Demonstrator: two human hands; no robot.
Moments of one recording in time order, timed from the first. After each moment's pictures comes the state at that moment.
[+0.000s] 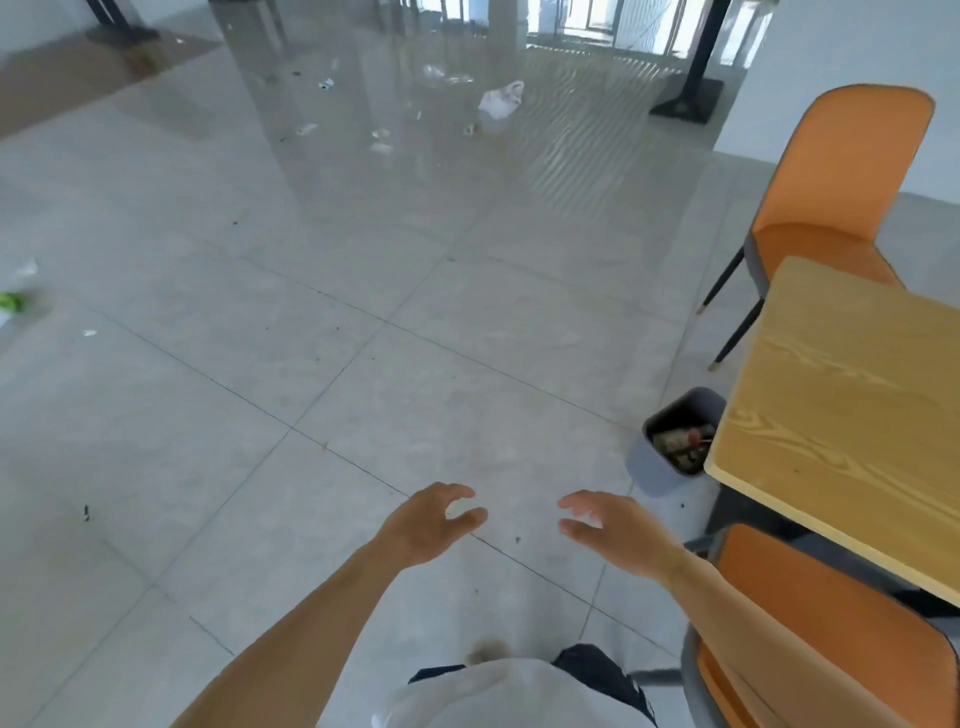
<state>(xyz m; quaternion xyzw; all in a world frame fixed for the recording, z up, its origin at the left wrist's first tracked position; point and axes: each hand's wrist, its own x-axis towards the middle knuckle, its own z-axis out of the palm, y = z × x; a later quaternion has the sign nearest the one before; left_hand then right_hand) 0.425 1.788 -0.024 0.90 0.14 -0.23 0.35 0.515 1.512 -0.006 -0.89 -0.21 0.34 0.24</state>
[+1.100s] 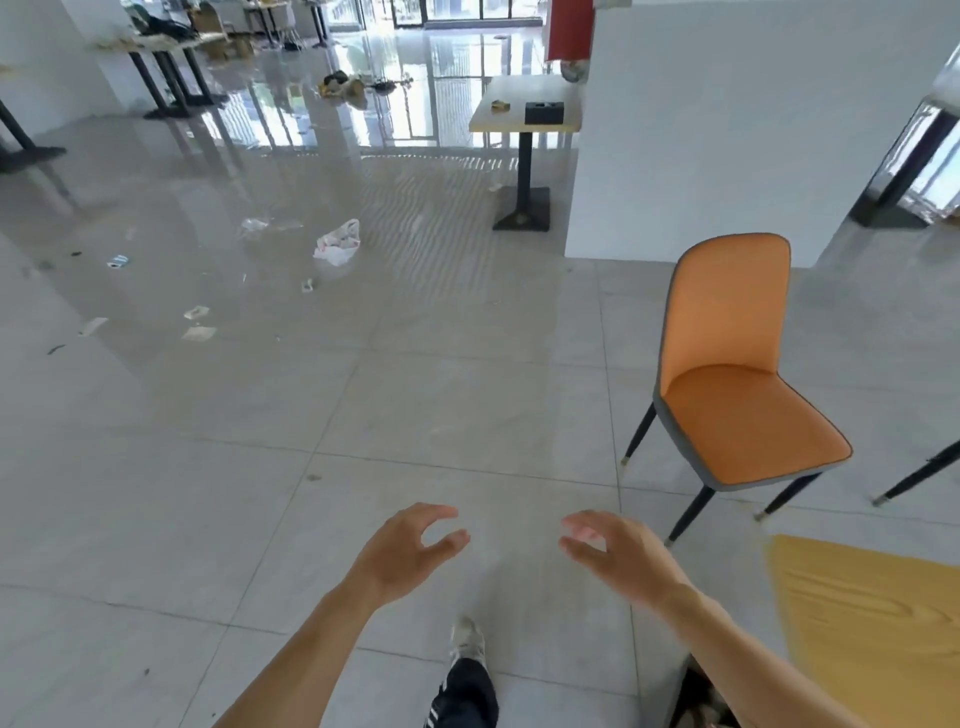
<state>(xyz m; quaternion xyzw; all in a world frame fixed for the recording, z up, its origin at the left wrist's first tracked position) 1.184 1.839 0.020 0.91 -0.05 -0.17 0.38 1.174 1.537 0.030 -0.93 -0.06 0.16 0.32</state>
